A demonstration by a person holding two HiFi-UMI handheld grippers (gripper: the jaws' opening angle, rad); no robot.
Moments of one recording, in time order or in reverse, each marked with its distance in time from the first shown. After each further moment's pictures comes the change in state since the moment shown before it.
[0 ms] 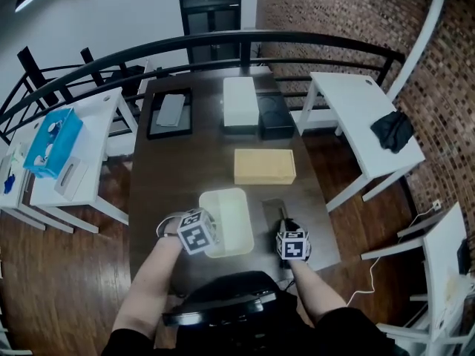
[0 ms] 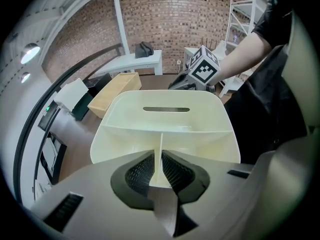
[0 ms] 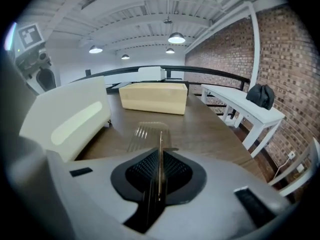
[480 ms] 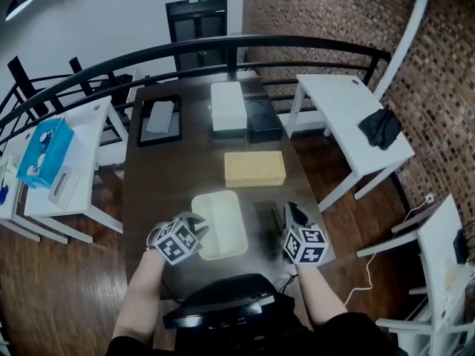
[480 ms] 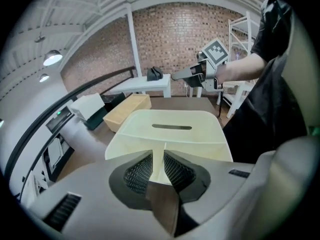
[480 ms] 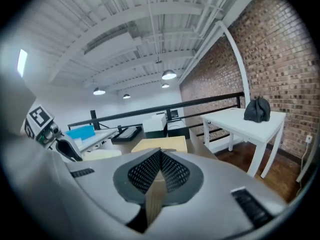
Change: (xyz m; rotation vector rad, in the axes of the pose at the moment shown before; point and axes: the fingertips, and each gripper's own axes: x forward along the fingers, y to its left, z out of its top) left arm -0.033 0.009 0.009 -0.090 -0.283 0.103; right arm -0.114 0.000 0.125 0.158 -0.400 0.109
